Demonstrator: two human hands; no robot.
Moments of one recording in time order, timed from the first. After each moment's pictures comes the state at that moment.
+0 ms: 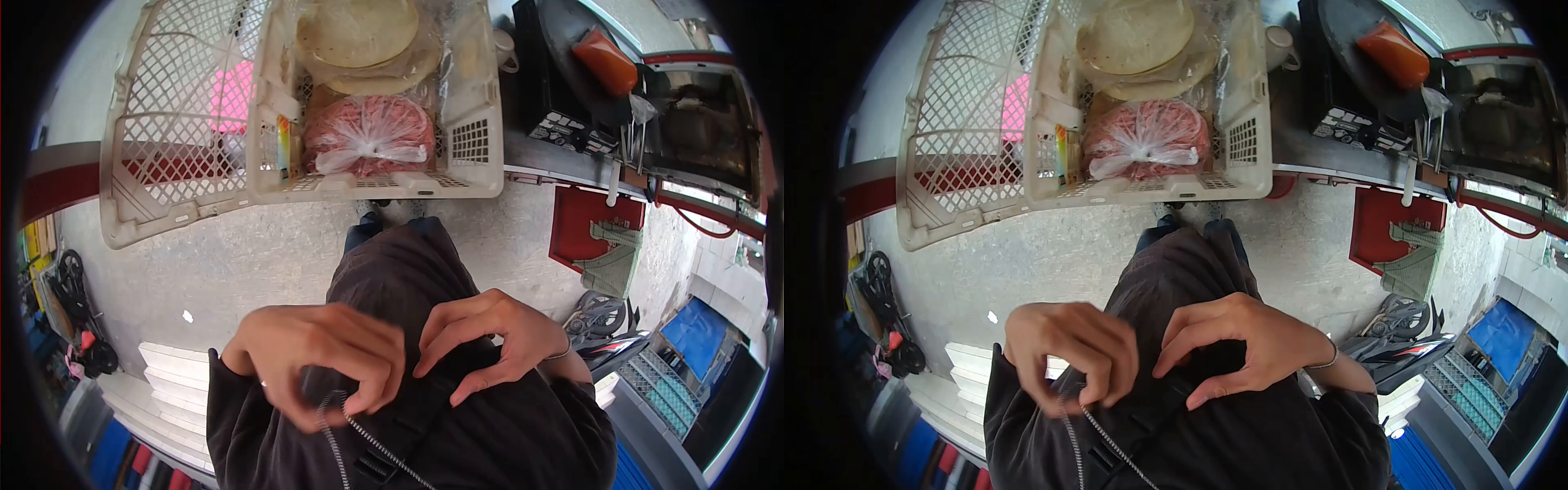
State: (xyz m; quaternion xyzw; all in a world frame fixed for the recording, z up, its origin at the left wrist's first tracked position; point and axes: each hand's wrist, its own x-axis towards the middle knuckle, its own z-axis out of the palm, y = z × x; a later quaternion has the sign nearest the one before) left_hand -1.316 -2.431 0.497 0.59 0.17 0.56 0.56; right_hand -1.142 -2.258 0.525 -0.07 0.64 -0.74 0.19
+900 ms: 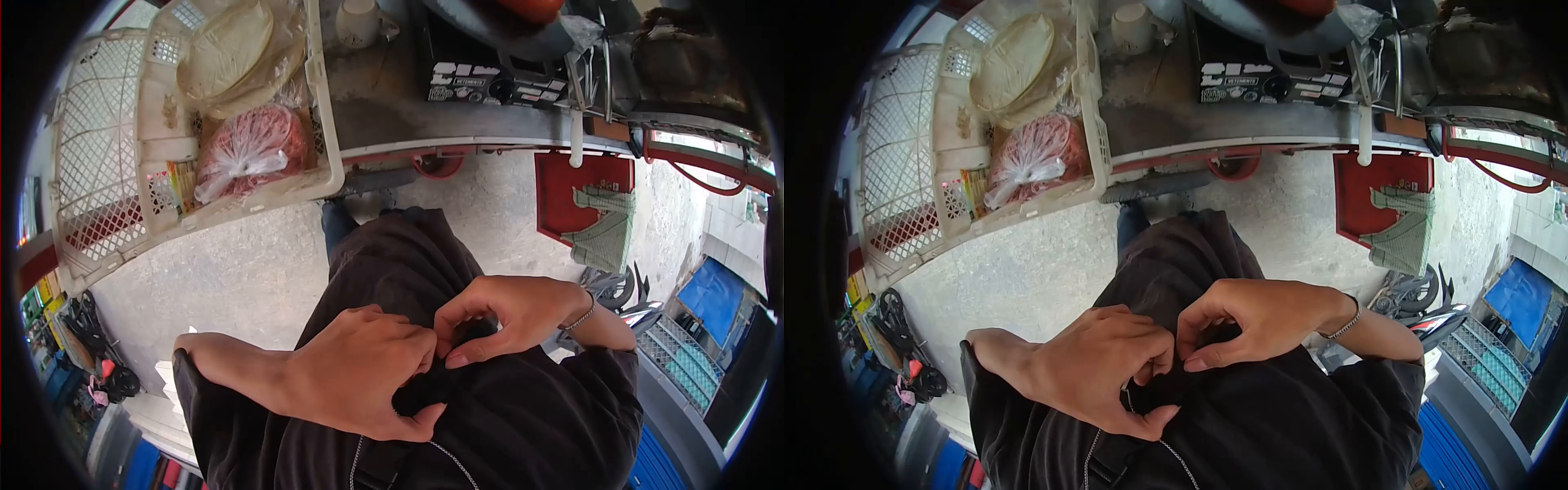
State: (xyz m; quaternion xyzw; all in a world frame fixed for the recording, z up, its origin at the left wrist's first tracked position) left_hand -1.157 -2.277 0.526 0.62 0.48 0.27 0.56; right_hand -1.007 -2.106 0.500 -0.01 0.53 -0.77 0.36
